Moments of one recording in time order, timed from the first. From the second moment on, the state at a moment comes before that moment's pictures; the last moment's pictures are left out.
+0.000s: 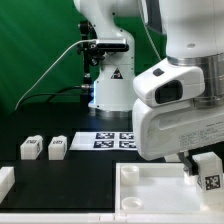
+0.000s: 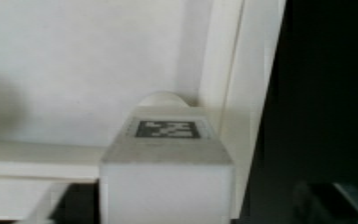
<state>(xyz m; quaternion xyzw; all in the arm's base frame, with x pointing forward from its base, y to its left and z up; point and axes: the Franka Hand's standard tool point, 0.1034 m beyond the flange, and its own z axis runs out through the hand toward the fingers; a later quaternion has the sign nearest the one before) 0.632 0.116 0.085 -0.99 -0.08 0.04 0.10</state>
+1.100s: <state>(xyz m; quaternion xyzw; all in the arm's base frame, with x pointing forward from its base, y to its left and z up) 0.633 0.117 0.085 -0.91 0.40 0.10 0.10</state>
